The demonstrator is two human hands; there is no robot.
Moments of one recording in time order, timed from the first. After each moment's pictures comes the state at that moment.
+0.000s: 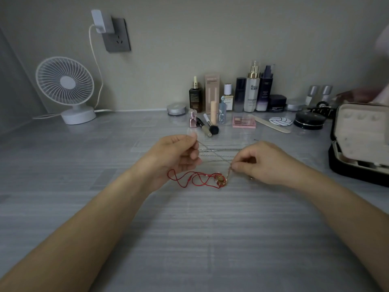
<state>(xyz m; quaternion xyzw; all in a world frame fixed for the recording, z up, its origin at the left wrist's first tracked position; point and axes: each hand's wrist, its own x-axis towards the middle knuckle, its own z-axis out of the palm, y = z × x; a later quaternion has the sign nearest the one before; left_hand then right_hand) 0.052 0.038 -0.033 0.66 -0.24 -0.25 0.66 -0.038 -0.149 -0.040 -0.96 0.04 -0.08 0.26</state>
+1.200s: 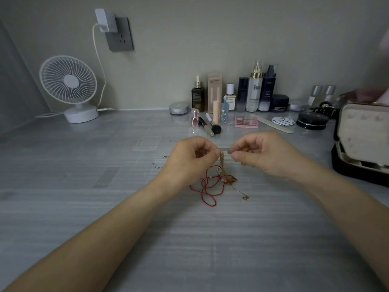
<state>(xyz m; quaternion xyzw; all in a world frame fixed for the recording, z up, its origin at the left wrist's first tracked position) 0.035 0.019 -0.046 0.77 -0.34 -0.02 0.54 -0.043 -0.137 -0.025 -0.88 0.02 -0.12 0.45</state>
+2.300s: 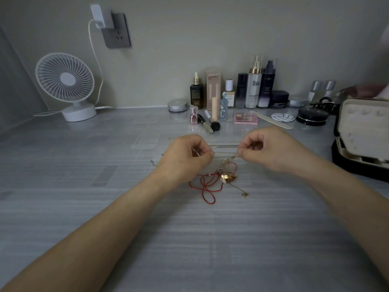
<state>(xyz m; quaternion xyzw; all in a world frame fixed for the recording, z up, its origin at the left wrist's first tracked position) 0.045 0.025 -0.050 0.81 -0.34 0.00 0.47 -0.038 -0.152 -0.030 -0.93 0.05 -0.15 0.33</state>
